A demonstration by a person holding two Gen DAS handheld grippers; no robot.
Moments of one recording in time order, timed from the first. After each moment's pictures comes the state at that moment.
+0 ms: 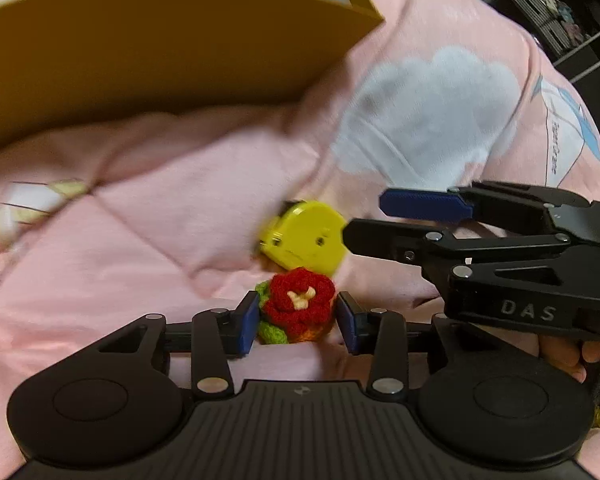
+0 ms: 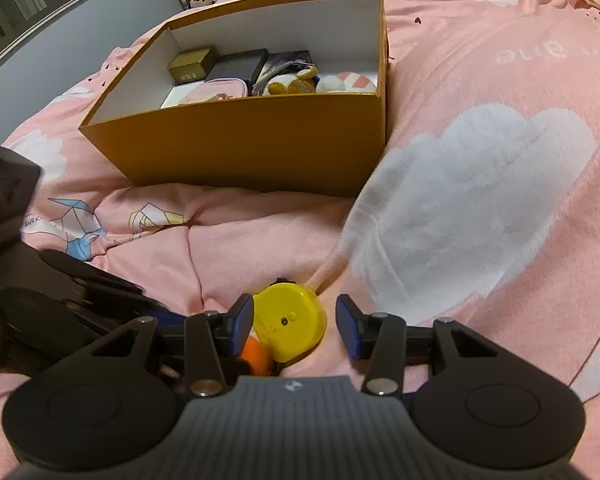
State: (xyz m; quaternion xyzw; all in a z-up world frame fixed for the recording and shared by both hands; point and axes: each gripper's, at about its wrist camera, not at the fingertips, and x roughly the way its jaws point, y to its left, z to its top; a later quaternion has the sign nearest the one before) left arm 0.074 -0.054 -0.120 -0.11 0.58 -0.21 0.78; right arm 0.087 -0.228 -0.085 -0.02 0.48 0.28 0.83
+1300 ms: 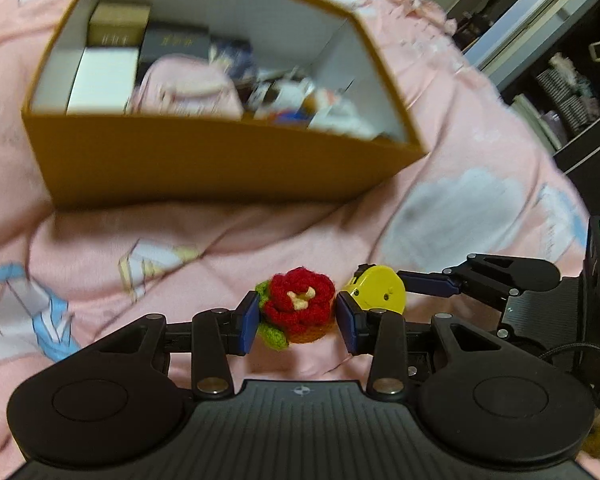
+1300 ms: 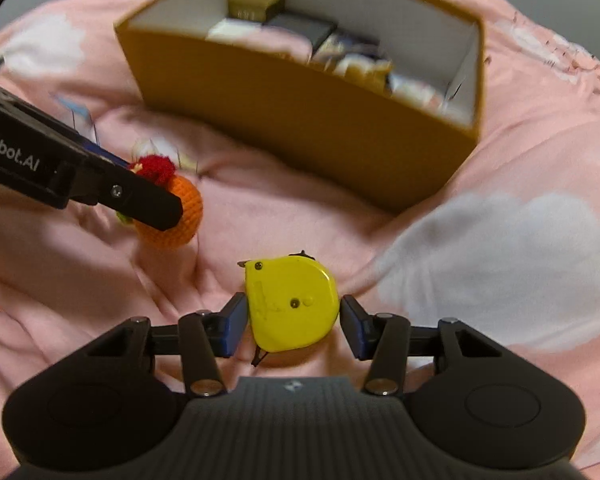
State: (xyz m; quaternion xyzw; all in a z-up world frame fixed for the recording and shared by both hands) left arm 0.073 0.009 -0.068 -0.17 0.51 -0.15 0.83; right arm 0.079 -0.178 -0.083 -0.19 0.46 0.31 0.81
